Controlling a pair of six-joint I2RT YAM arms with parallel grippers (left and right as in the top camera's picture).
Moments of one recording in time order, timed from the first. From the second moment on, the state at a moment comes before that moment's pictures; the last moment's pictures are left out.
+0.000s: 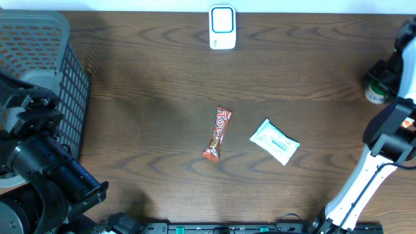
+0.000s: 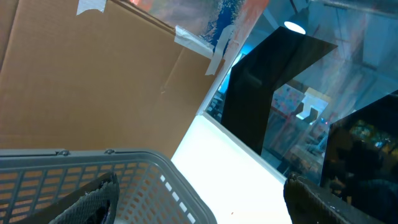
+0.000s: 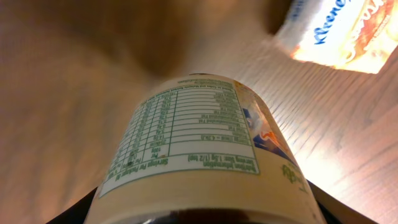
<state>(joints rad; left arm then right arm) -0.54 0.75 1.21 0.10 -1.31 0.01 -0.46 2.44 2.31 -1.50 0.13 0.44</state>
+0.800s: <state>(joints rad) -0.54 0.75 1.21 0.10 -1.31 0.01 -0.71 2.53 2.67 -1.67 -0.02 0.37</state>
